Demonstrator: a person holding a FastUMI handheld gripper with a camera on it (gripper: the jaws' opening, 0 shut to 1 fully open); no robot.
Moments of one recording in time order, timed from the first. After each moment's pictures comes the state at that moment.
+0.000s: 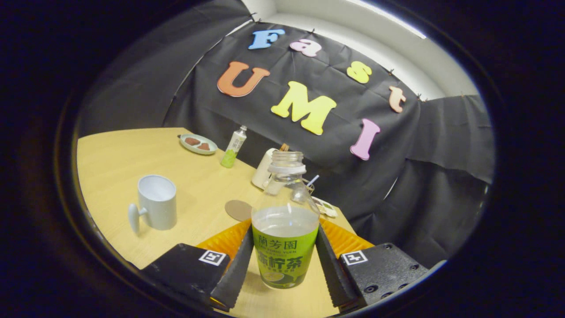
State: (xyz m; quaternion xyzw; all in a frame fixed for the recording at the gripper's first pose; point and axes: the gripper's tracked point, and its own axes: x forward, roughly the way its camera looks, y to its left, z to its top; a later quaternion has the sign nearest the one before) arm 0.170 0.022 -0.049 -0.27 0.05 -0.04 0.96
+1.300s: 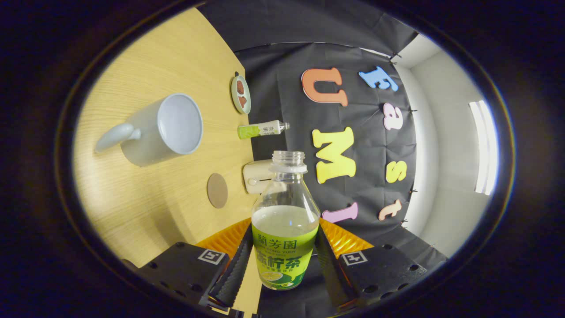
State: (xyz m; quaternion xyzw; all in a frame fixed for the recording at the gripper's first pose) arm 0.188 0.087 -0.021 -0.65 0.00 -0.14 0.74
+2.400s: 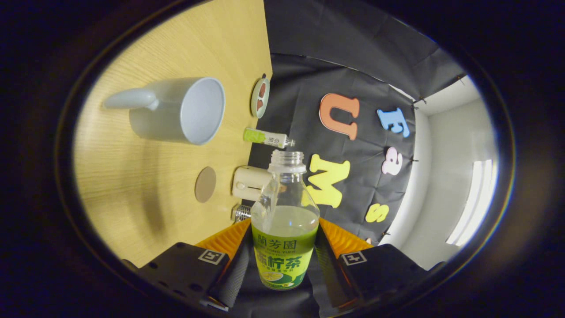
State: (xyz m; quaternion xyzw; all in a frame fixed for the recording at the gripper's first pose) arm 0.199 0.112 -0.003 -0.76 -0.05 -0.14 0.63
